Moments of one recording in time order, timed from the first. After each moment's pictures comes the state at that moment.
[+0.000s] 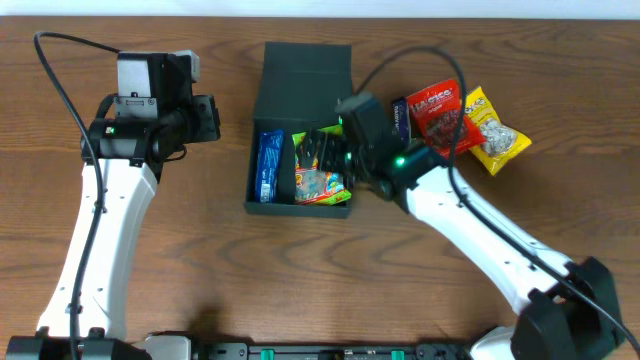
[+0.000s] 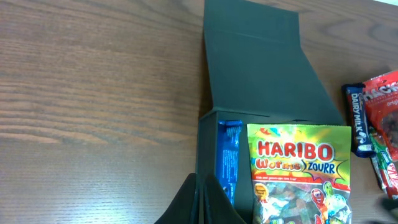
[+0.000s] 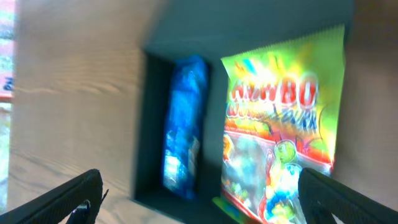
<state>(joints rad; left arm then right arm) -0.04 1.46 1.32 -0.76 0.20 -0.17 0.61 1.63 1.31 -0.52 -0.13 0.74</state>
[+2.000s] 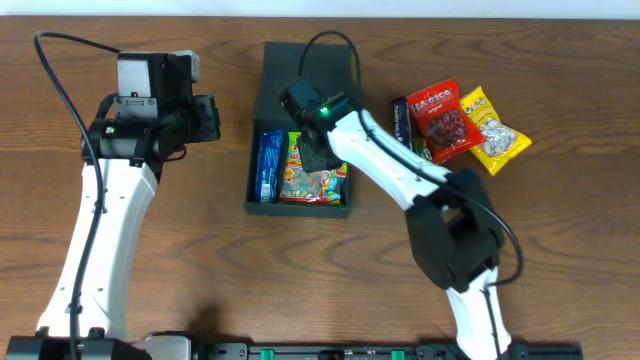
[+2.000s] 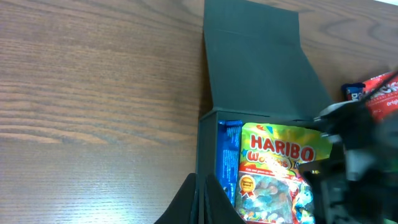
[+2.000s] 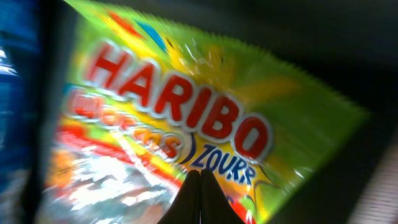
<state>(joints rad) -0.04 1.46 1.32 -0.76 0.20 -0.17 0.65 2.21 1.78 -0.99 0.14 0.46</state>
